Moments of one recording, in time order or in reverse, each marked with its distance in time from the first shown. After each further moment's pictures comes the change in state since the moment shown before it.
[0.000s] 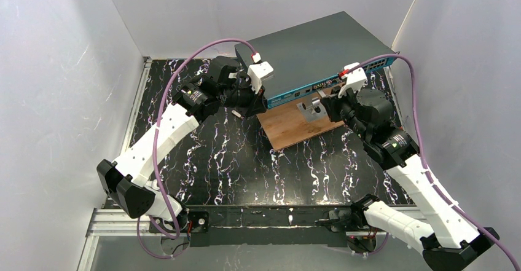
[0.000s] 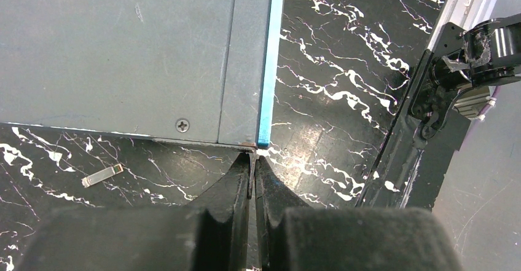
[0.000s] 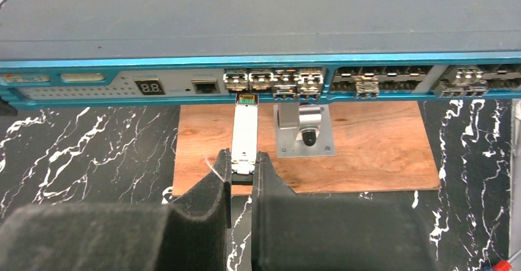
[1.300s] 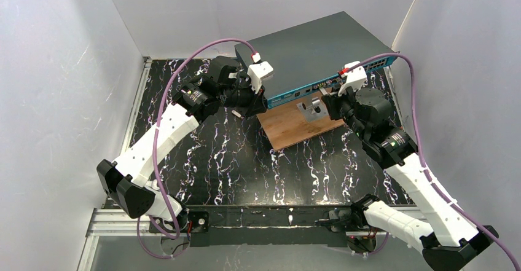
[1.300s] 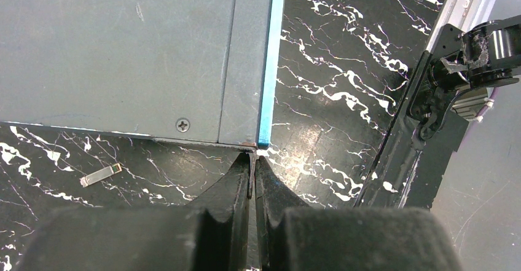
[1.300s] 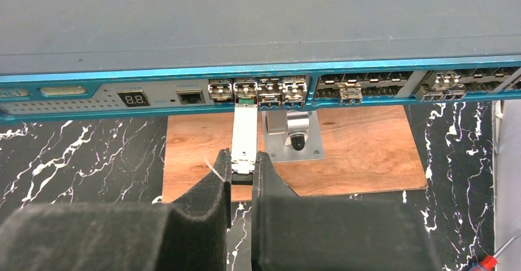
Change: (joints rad) left arm 0.000 0.000 0.000 0.000 0.000 -0.007; right arm 0.001 0.011 -0.001 0.025 0.042 -0.012
